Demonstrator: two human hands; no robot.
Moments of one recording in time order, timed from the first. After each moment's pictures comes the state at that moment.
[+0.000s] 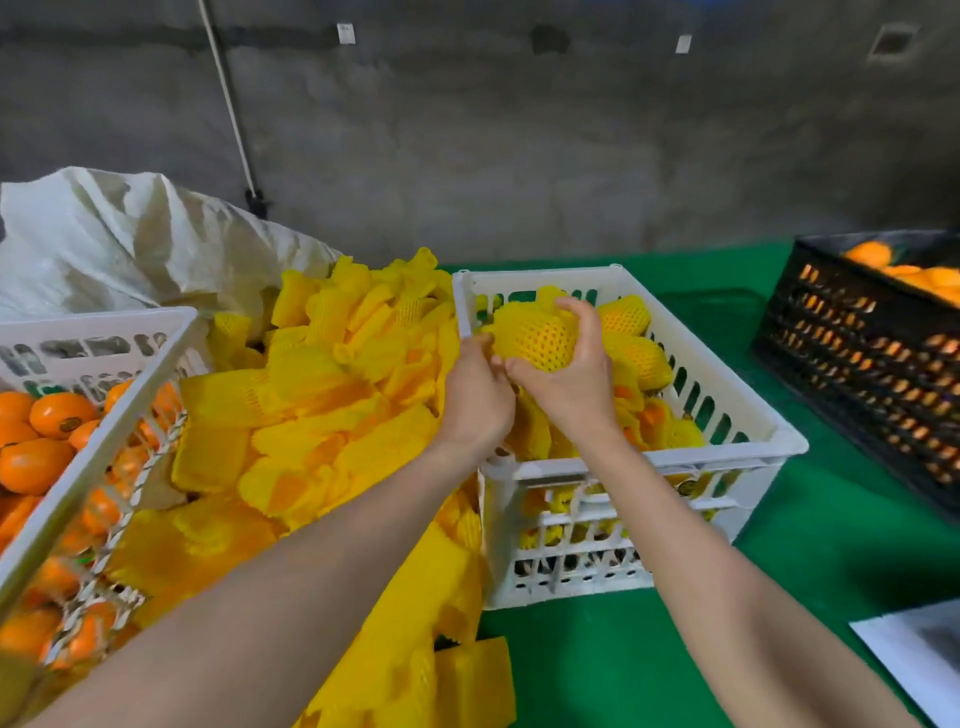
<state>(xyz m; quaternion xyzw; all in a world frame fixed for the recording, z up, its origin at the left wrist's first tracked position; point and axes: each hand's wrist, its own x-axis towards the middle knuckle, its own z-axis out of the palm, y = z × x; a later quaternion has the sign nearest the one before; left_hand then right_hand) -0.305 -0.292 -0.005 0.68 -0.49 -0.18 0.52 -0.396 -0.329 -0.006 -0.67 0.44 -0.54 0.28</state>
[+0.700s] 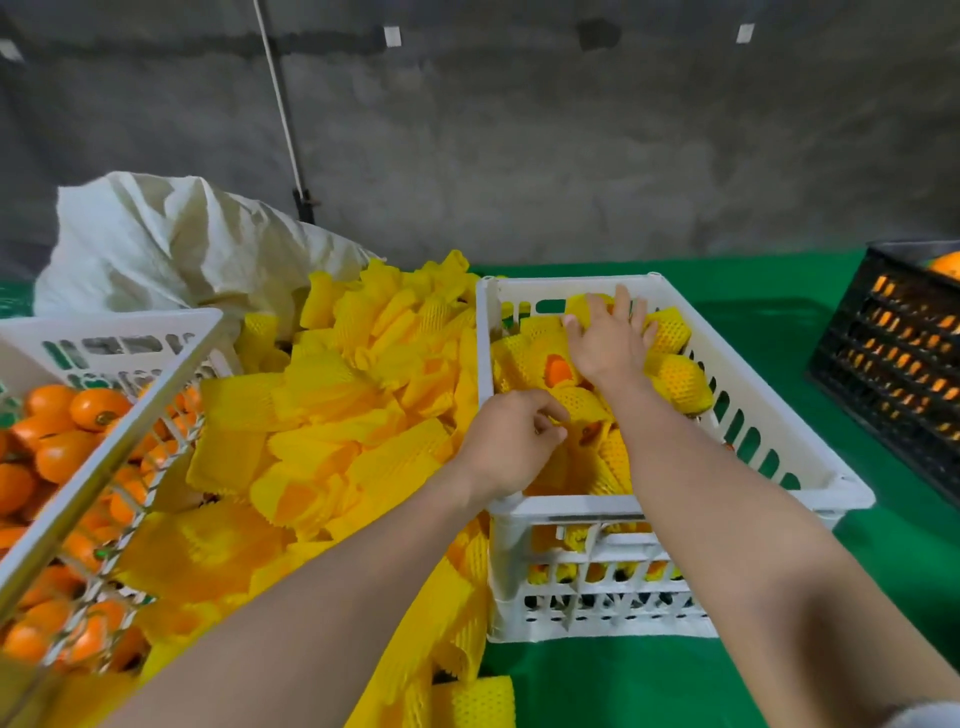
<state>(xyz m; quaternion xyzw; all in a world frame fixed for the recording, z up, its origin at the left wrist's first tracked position) -0.305 -0.309 -0.028 0.65 -0.66 -0.15 0.36 -0.393 -0.478 -0.031 -0.75 0.60 -0.28 0.05</state>
